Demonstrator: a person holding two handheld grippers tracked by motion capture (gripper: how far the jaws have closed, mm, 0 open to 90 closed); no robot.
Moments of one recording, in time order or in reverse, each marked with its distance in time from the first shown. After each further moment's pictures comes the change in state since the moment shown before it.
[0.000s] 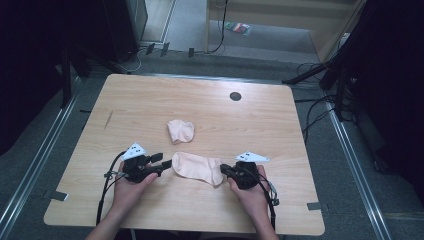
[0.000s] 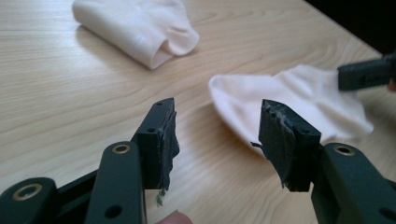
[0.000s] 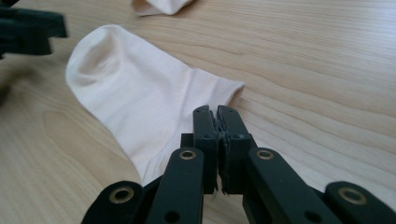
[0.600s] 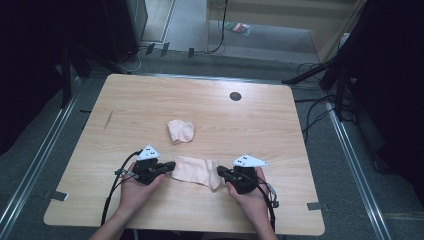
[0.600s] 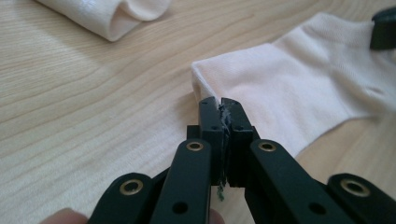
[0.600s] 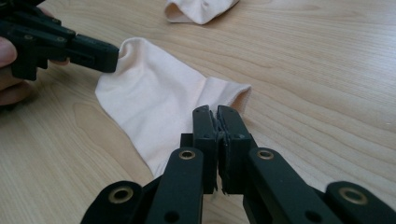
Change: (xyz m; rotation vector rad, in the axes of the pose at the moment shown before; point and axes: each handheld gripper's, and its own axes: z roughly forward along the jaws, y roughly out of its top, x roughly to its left) left arm -0.019 -0.002 0.010 0.179 0.012 0.113; right arm 0.014 -0.002 -0.012 -0.044 0.029 -0.071
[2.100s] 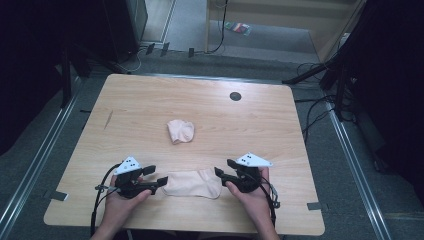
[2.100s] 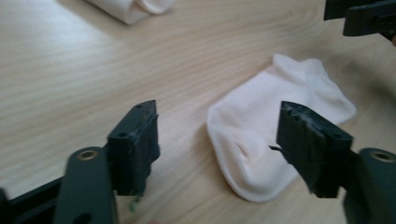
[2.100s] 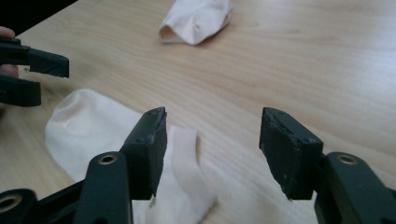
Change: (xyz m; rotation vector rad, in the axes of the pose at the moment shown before) left arm 0.003 -0.031 -0.041 -0.110 -0.012 -0.066; right arm -0.004 0.004 -0.005 -0.067 -0.021 -0.012
